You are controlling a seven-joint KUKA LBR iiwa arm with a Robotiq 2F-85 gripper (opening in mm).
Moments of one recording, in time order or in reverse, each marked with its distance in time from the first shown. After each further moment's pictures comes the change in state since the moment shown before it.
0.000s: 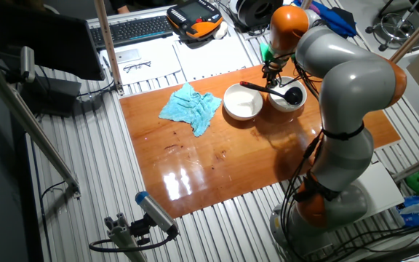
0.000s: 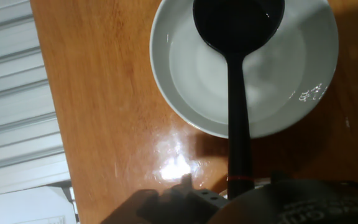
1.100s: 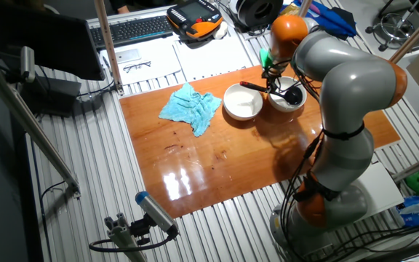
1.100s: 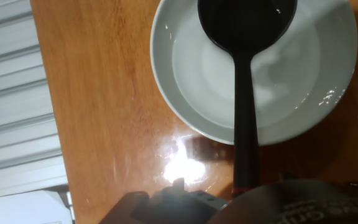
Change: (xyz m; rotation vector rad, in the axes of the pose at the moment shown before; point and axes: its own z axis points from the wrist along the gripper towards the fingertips) arm -0.003 -0.001 0.025 -0.029 0.011 -0.012
